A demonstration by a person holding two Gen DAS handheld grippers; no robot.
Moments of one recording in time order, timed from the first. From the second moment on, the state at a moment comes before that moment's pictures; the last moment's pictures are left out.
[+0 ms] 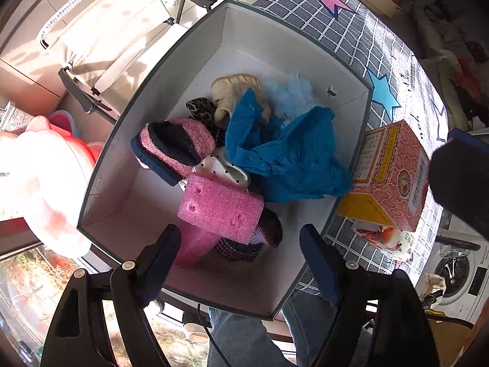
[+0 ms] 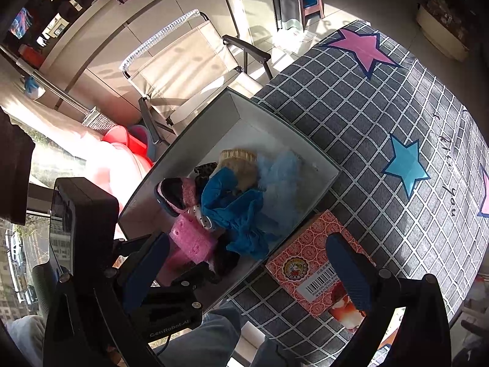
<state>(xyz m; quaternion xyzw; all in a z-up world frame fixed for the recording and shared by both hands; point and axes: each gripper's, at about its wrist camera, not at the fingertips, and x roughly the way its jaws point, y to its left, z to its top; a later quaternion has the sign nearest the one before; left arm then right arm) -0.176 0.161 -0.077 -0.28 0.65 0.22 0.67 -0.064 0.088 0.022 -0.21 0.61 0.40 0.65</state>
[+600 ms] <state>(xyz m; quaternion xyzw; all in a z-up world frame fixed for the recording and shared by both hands) -0.180 0.159 -0.079 -0.28 0.66 0.22 0.66 -0.067 0.086 0.022 -0.21 0.61 0.40 0.65</state>
